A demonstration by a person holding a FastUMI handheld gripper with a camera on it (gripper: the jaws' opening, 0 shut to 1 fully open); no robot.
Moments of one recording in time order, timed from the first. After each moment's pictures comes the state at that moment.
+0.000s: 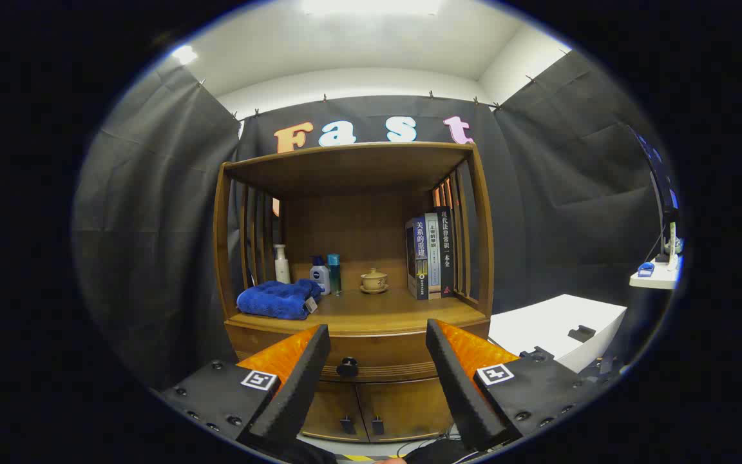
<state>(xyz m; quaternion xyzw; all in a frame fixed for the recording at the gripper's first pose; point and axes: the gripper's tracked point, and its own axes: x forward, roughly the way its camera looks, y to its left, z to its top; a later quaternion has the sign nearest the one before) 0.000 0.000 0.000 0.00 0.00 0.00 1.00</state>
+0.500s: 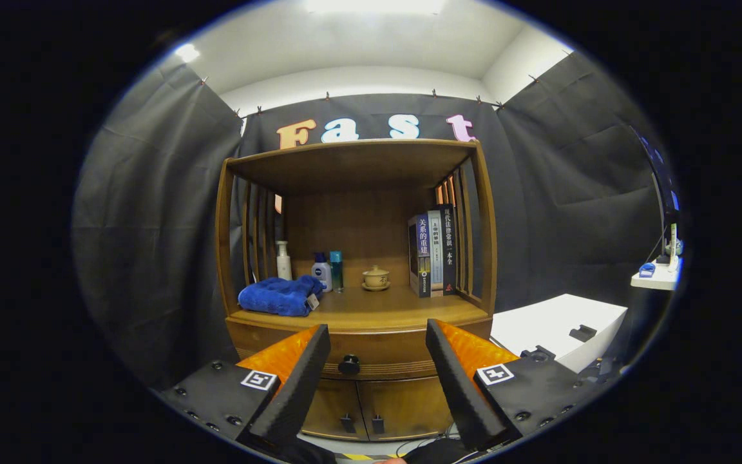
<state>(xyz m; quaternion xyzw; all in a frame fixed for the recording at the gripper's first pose) 0.001 0.000 -0.007 0.00 0.00 0.00 1.00</state>
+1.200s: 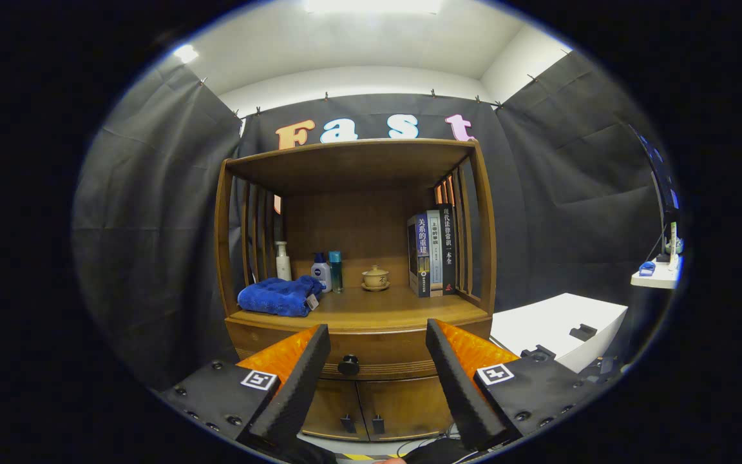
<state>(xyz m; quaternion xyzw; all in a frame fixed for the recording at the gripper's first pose) 0.005 -0.001 -0.009 0.00 0.00 0.00 1.00</state>
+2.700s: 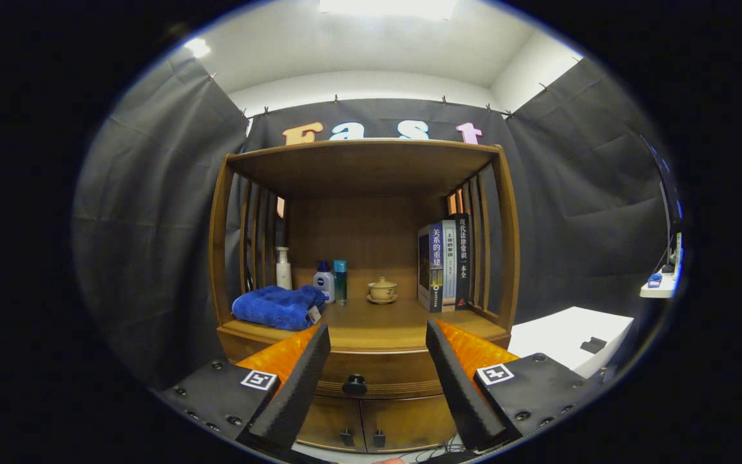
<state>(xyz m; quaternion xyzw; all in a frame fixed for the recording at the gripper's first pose) 0.053 0.021 -0.001 -0.02 -0.02 0.01 1.00</state>
